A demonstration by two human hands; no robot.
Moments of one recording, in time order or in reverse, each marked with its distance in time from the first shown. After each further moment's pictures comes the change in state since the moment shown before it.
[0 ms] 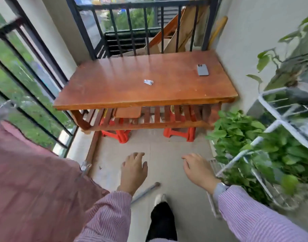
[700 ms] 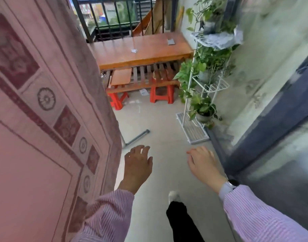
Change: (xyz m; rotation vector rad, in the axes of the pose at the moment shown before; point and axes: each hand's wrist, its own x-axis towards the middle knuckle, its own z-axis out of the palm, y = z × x) left_hand -0.602 0.016 -0.016 0.082 0.036 0.254; right_hand -0.625 -0.066 0.057 -0.154 0.277 0.068
